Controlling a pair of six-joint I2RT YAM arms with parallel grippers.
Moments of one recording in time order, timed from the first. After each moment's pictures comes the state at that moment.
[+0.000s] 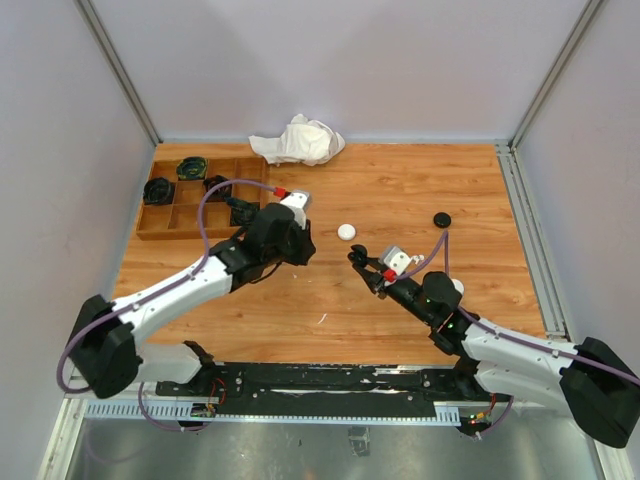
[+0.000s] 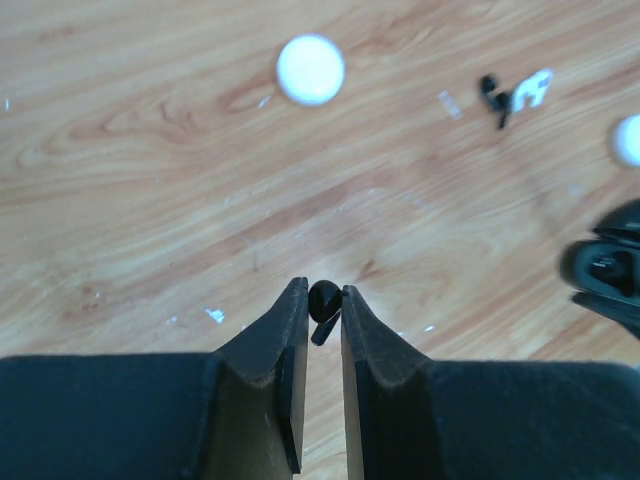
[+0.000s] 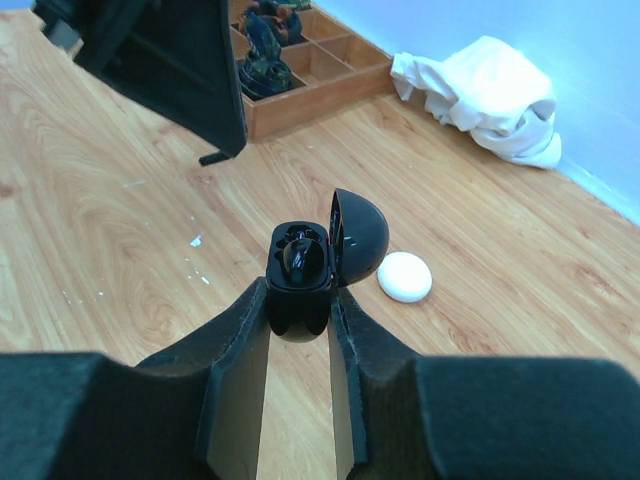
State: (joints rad) left arm -0.74 1.33 0.92 -0.25 -0.11 -0.36; right arm 0.83 0.96 0.22 0.75 -0.01 -0.21
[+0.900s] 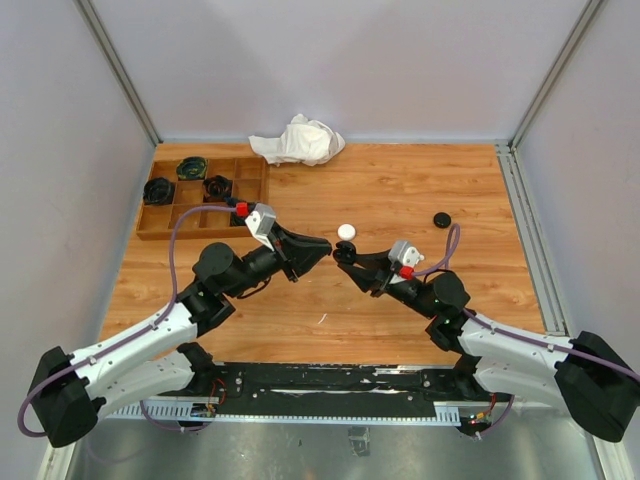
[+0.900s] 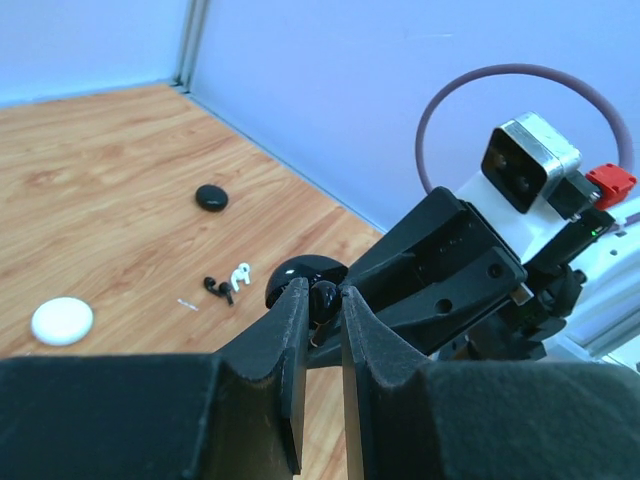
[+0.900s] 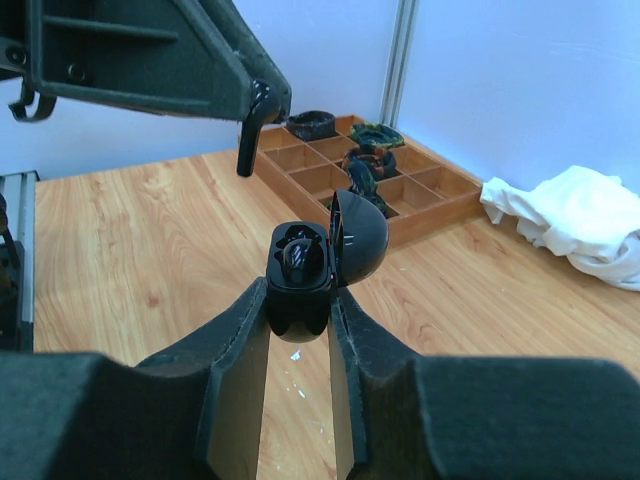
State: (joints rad) left arm -0.79 0.88 0.55 0.50 0.21 -0.45; right arm 0.83 0.99 0.26 0.98 -0.23 -0.03
